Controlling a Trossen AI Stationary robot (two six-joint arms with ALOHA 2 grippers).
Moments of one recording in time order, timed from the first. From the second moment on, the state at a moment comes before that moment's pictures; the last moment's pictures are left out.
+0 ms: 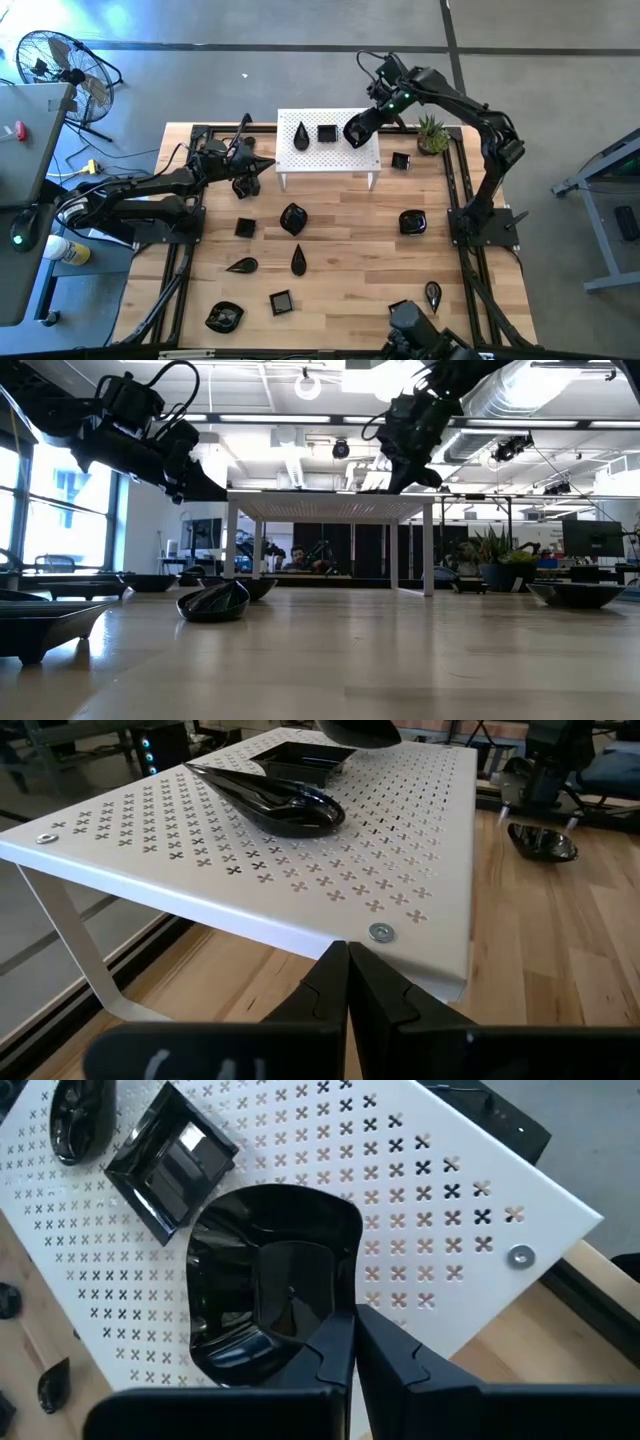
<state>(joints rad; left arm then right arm) 0.61 0.99 0.30 0.45 0.22 0.06 -0.83 1.78 1.67 -0.98 -0.35 0.10</state>
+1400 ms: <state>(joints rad) 0.62 0.97 0.30 0.39 0.26 -0.03 -0.58 1.11 0.93 -0.25 -0.09 0.00</state>
